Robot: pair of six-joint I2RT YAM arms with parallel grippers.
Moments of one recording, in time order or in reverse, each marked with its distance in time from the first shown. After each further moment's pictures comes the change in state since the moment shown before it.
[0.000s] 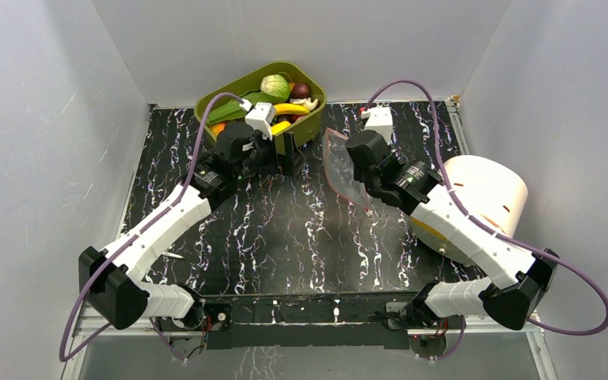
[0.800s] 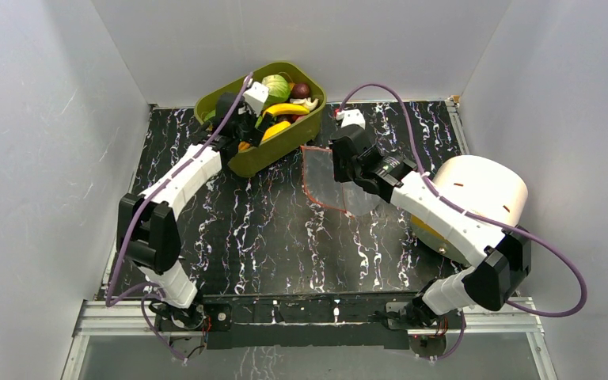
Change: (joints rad) left arm 0.245 0.384 0.217 0.047 -0.254 0.669; right arm -0.069 0.146 0.006 0.116 -0.293 -0.060
